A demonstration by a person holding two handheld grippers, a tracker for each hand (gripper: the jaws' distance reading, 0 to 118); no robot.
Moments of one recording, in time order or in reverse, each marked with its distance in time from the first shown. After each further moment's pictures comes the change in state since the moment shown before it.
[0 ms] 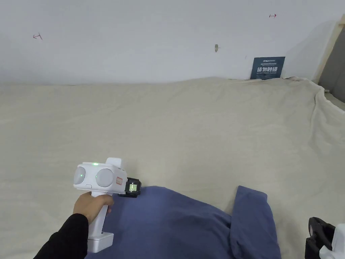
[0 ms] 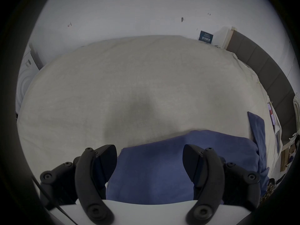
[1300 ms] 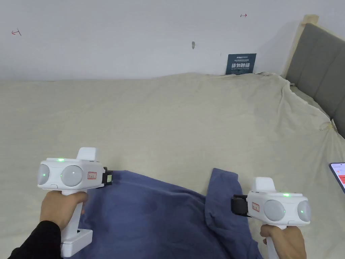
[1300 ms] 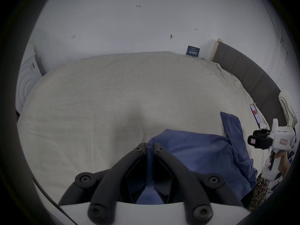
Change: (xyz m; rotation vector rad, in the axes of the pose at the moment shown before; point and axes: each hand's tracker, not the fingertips) left arm 0.010 -0.048 0.123 0.149 -0.064 -0.004; right arm -0.006 -0.018 -0.134 -0.427 0.094 -0.074
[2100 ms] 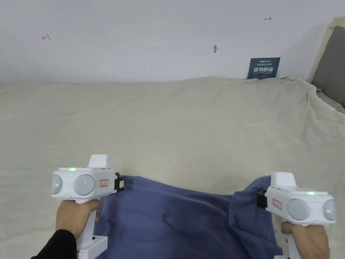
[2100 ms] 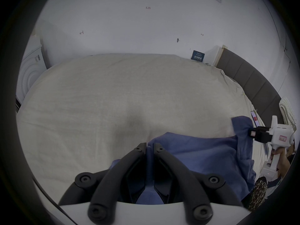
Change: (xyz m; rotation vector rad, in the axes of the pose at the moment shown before) left arm -0.025 -0.014 0.010 0.047 0.017 0.073; right arm 0.007 0.025 0.020 0.139 0.071 0.050
